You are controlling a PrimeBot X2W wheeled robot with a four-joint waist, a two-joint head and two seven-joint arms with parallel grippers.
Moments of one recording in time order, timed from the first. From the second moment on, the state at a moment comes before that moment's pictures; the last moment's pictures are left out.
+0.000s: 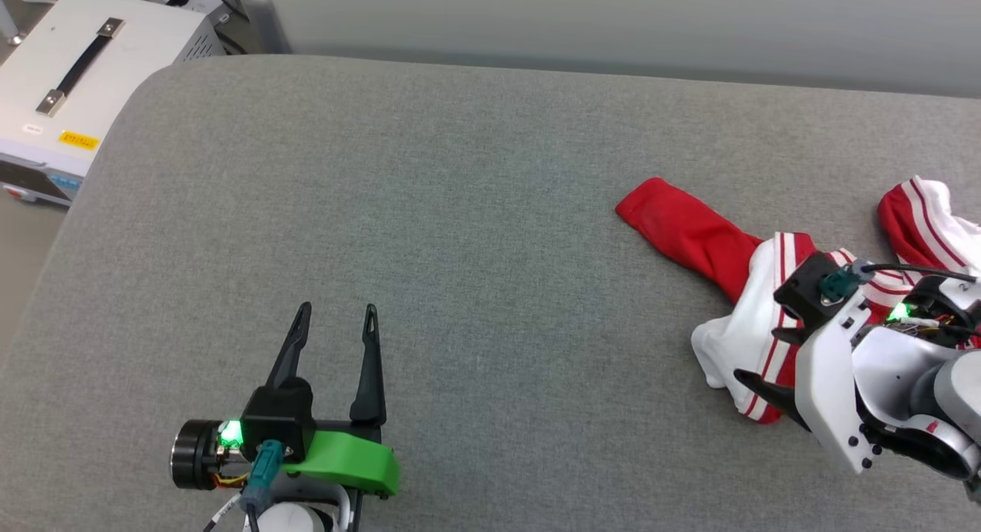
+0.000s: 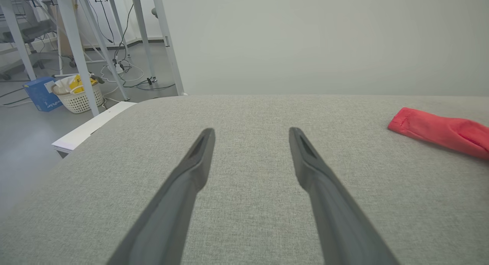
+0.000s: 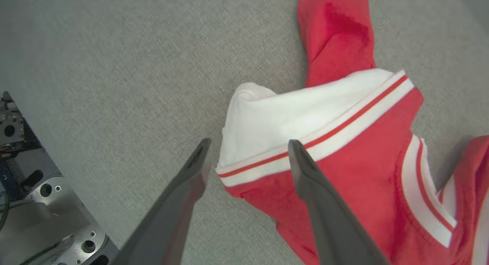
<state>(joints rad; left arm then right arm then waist) -0.03 0.05 -0.14 0.06 -0.06 0.06 -0.26 -0.52 -0.81 0.81 -0.07 0.77 0.13 0.62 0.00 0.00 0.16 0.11</state>
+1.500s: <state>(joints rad) -0.06 0.05 -0.17 0.07 -0.11 0.09 -0.26 -0.84 -0.44 0.89 0.19 0.76 0.13 0.06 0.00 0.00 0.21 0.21</state>
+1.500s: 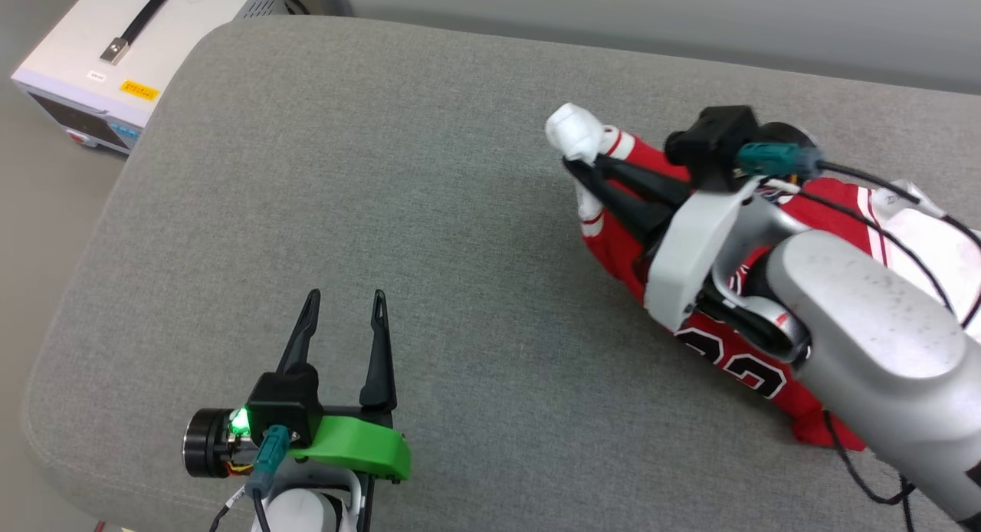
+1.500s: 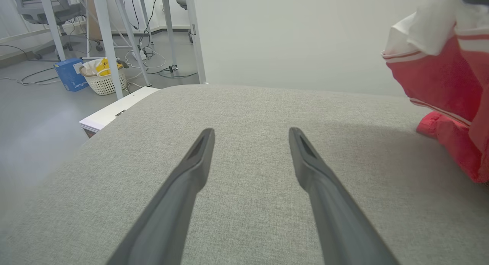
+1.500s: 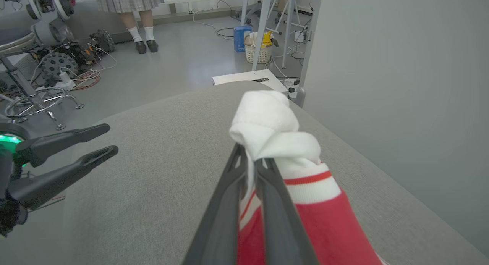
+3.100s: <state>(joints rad) -0.23 0.17 -0.07 0.11 -0.07 -0.10 -0.26 -0.20 -0.26 0.24 0.14 0.21 0.13 -0.26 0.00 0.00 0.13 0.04</state>
